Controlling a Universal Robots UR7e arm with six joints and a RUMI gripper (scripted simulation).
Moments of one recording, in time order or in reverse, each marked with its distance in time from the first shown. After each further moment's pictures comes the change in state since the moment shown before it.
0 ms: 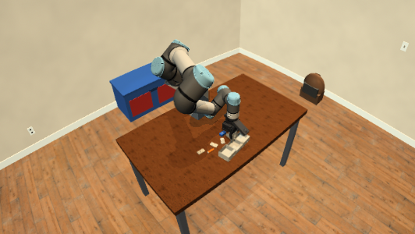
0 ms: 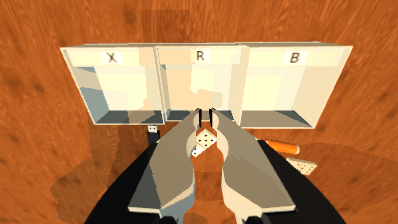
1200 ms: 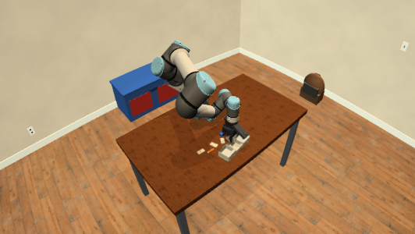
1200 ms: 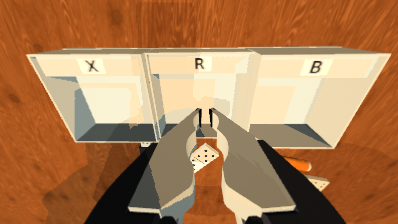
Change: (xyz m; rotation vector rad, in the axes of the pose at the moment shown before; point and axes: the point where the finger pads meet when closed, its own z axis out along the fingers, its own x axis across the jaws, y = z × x) arm 0.001 -0.001 0.030 0.005 0.001 -0.002
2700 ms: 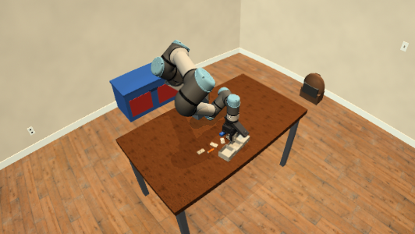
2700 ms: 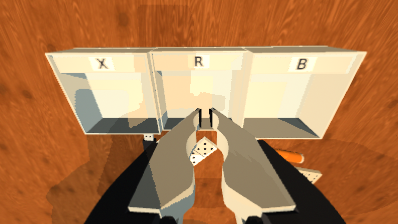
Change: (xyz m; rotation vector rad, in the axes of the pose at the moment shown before) arm 0.001 -0.001 -0.015 0.002 0.001 0.001
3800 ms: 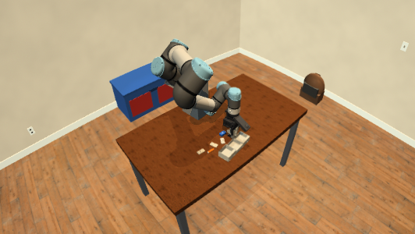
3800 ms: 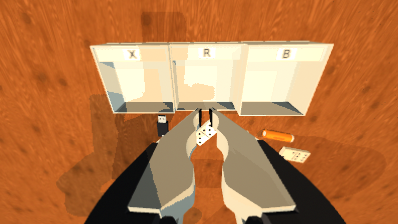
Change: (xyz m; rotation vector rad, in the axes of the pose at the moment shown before) arm -0.009 0.001 -0.044 -0.001 0.000 0.001
